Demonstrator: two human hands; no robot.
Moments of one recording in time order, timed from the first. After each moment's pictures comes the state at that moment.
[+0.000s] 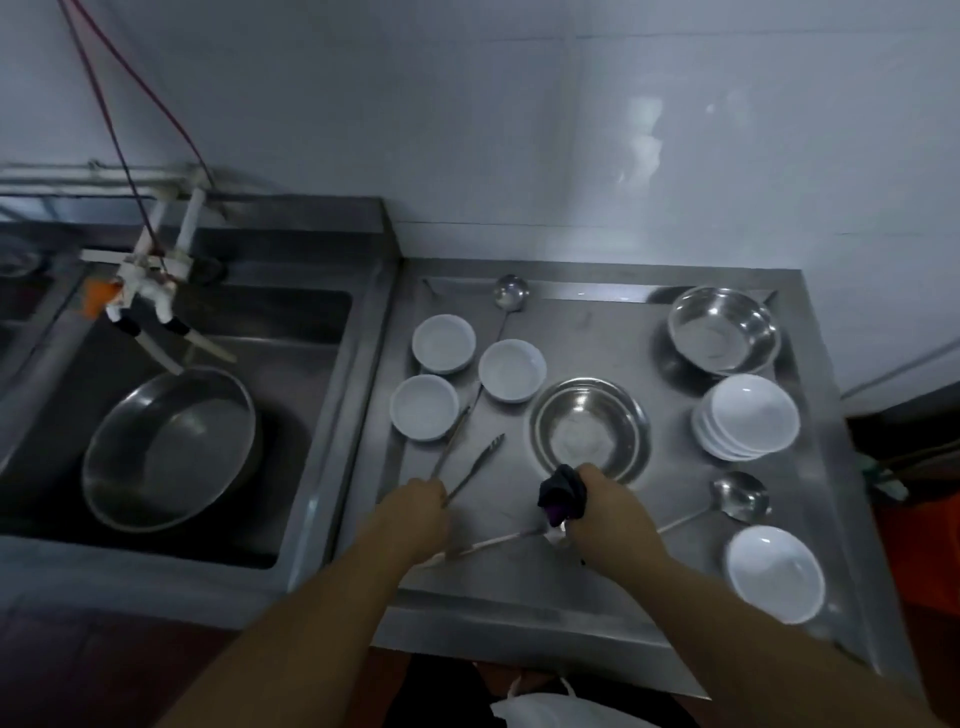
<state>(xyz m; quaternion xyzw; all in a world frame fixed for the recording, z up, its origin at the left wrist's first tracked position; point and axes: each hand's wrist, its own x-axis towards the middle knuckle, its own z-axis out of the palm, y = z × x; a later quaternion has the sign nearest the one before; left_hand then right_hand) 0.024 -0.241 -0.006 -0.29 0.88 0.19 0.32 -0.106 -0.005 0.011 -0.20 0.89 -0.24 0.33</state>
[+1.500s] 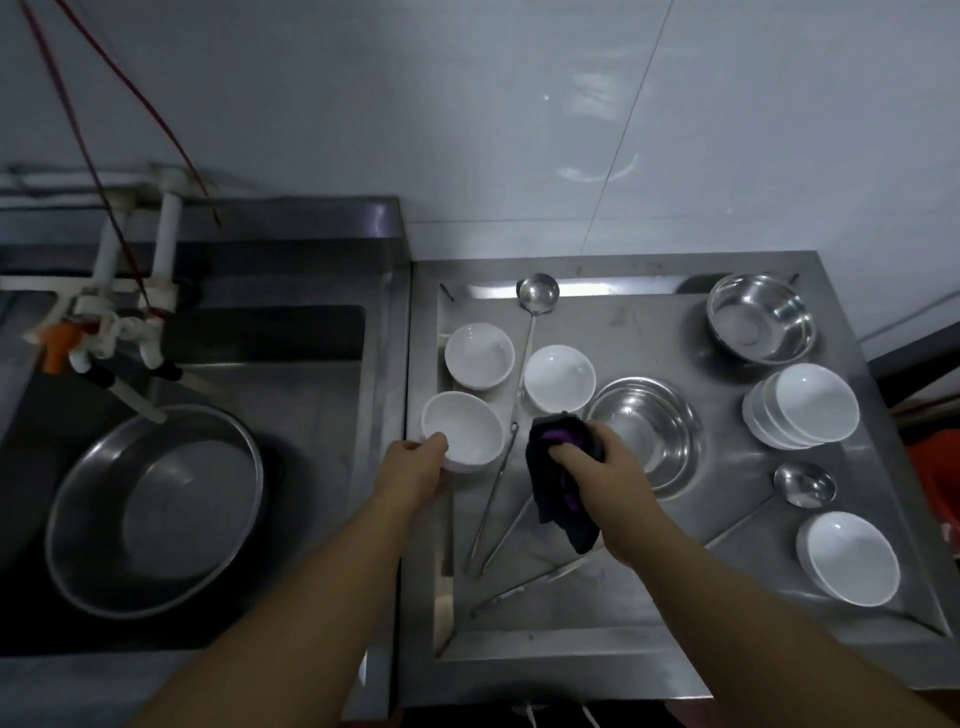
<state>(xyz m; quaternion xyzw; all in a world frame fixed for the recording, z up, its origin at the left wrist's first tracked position) -0.009 -0.393 -0.032 -0.54 0.55 0.63 0.08 -0.080 -0.169 0.040 0.08 0.75 -0.57 0.31</state>
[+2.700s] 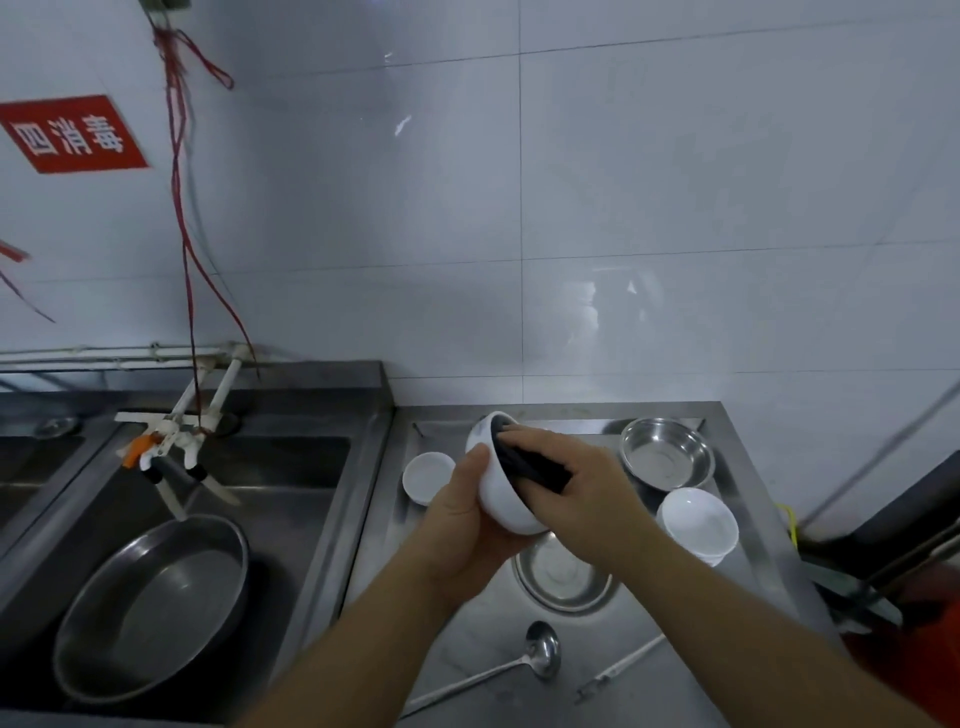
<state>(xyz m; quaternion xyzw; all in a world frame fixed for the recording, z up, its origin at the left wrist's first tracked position) -0.041 -0.154 0.215 -0.19 0.43 0.88 -0.01 -0.127 -0.021 0.230 -0.37 0.75 -0.54 0.09</state>
